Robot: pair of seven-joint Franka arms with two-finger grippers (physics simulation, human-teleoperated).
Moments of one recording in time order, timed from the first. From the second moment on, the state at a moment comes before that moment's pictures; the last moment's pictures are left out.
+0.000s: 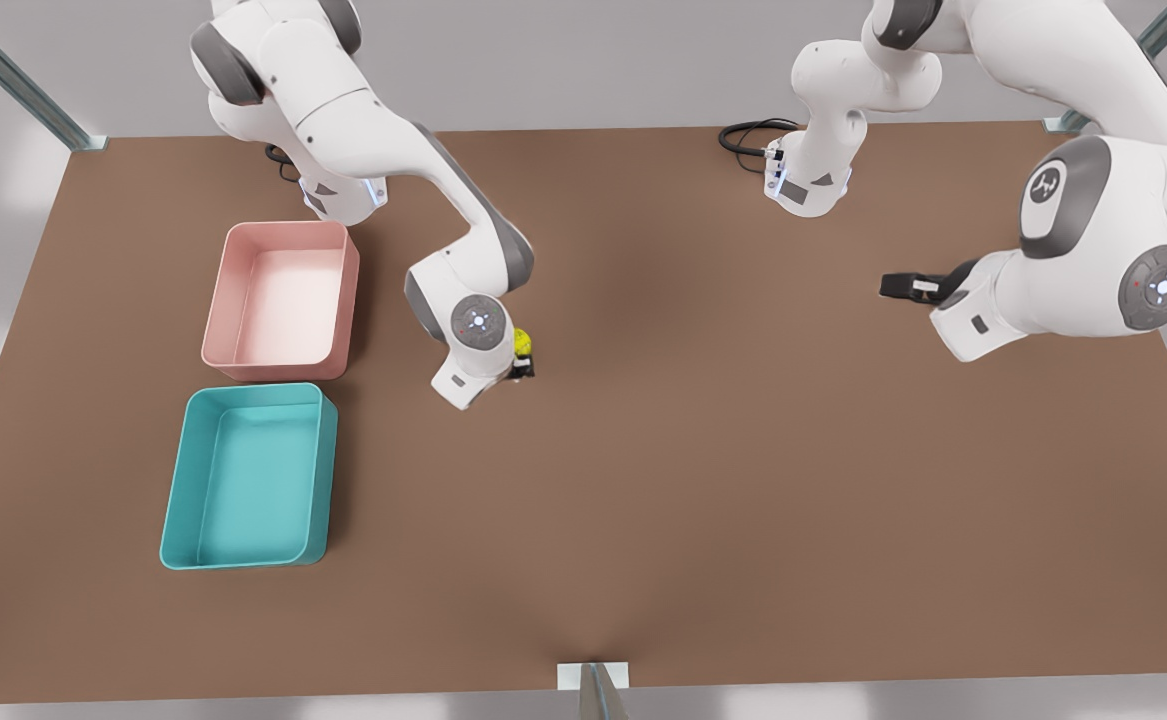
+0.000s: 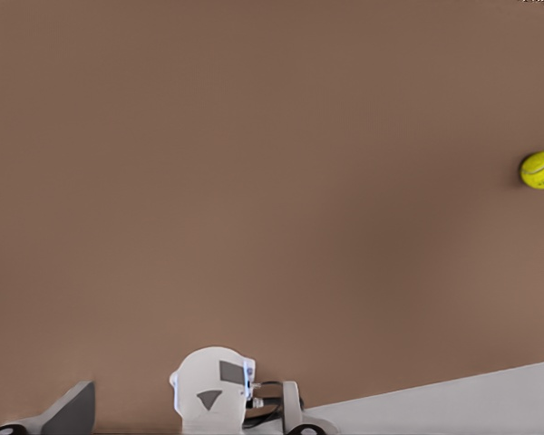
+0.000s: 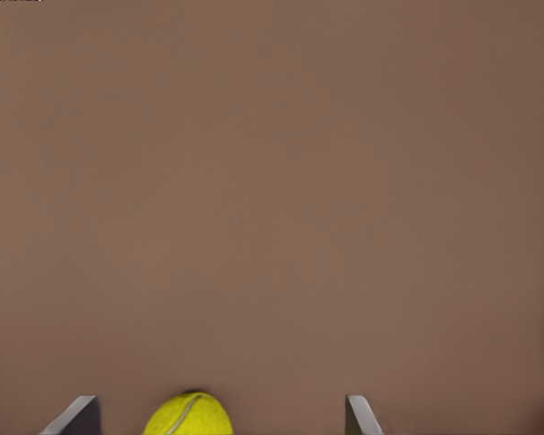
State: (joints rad) left arm -0.15 0.30 0.08 -1.20 -0.16 1.02 0.00; right arm 0.67 0.46 -0.04 -1.74 0.03 2.05 0.55
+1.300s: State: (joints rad) left arm -0.15 0.32 0.08 -1.20 -0.15 1.02 -0.22; right arm 0.77 0.48 0.01 -2.13 0.03 2.53 0.97
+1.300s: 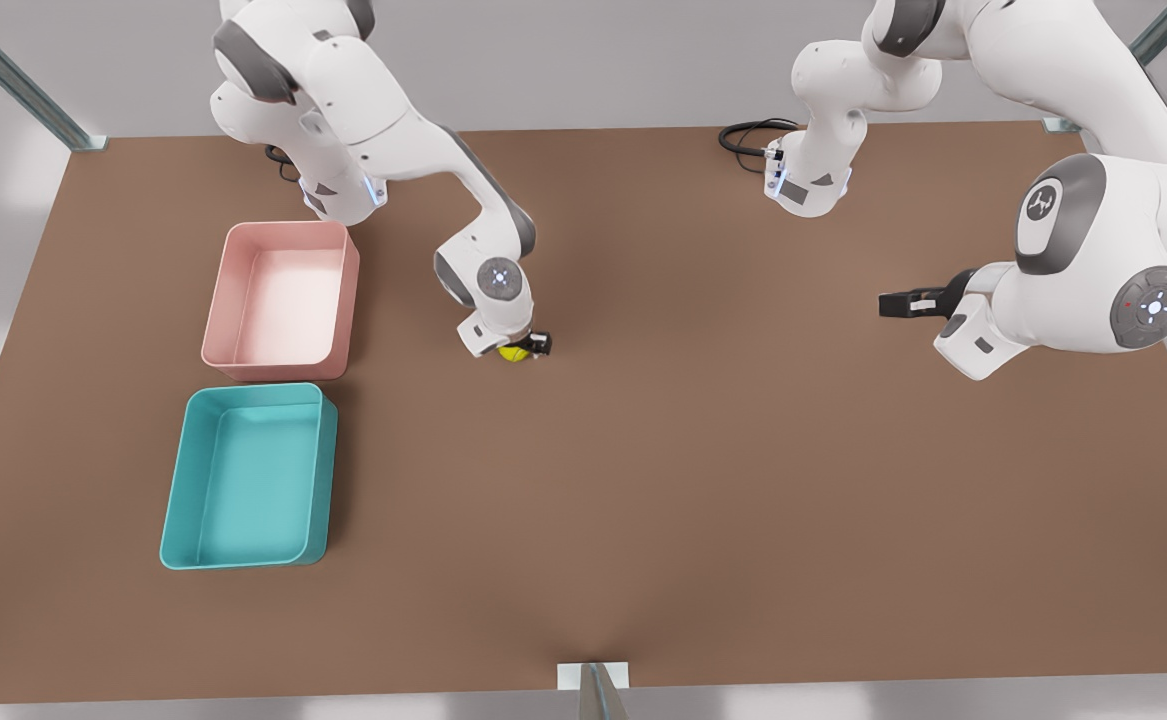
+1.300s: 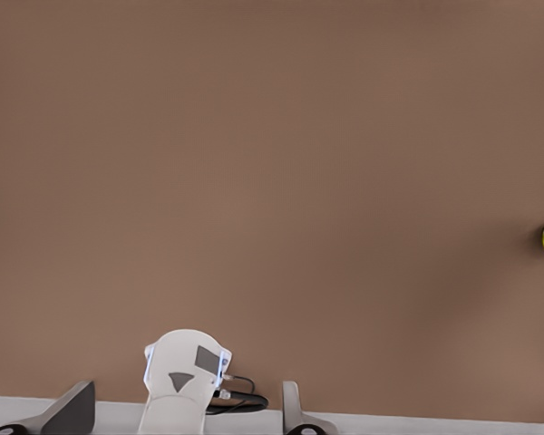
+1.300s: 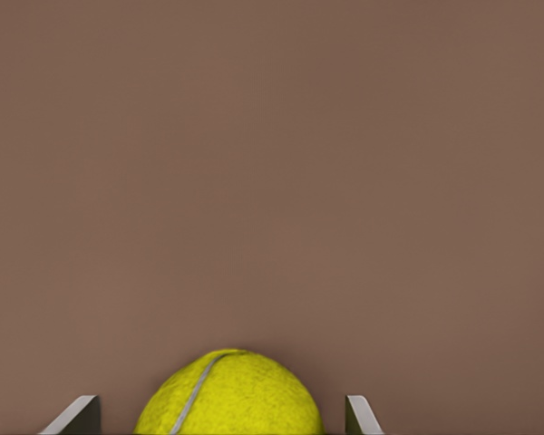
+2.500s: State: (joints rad) left arm -0.14 0.32 0.08 -1.20 -0.17 0.97 -0.24; right arm 0.27 0.41 -0.27 -1.75 -0.06 2.06 0.27
